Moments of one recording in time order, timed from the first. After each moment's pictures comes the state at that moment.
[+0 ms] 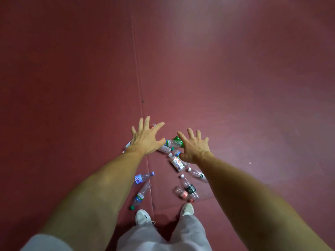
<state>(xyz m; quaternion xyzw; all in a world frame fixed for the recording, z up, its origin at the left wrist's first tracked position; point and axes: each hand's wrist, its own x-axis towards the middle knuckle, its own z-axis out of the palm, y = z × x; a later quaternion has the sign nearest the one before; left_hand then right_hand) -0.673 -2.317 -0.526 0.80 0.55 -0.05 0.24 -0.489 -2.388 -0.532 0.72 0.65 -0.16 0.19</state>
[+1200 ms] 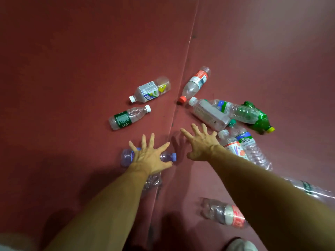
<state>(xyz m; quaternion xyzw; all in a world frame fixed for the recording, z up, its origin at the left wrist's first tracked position) -0.721 -2.370 -1.241 0.68 0.67 -0.20 0.24 -0.528 -2.310 -1.224 0.53 0.79 -0.14 0.26</state>
